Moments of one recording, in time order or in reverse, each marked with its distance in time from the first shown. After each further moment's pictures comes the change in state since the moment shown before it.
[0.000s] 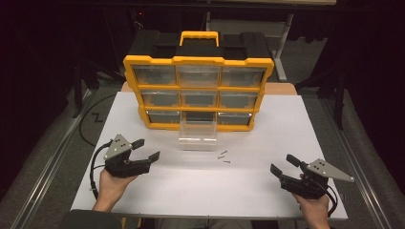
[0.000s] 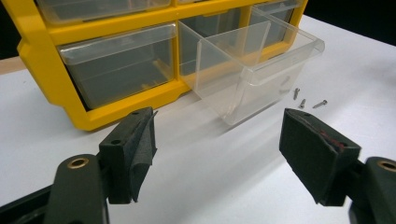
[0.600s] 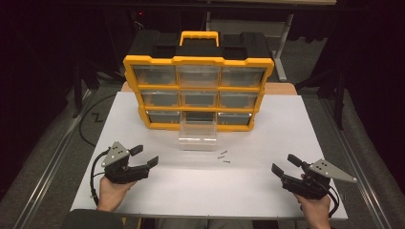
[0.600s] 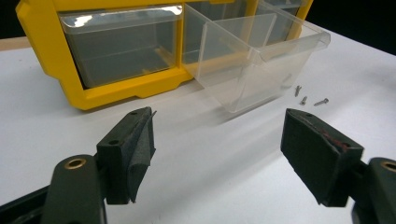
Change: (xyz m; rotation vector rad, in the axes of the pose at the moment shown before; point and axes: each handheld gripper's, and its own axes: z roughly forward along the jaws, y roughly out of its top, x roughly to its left) left arm 0.001 -0.024 0.002 -0.036 0.003 -0.063; right arm -0.001 0.001 -0.003 -0.013 0.002 0.010
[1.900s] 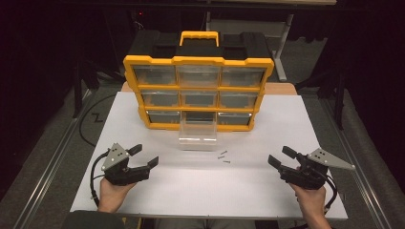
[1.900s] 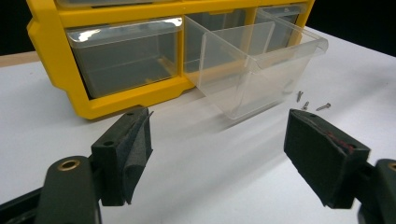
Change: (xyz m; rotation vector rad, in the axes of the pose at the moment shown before) left arm -0.006 0.000 -0.003 -0.031 0.024 0.033; right arm 0.002 0.026 0.012 -0.004 0.074 0.037
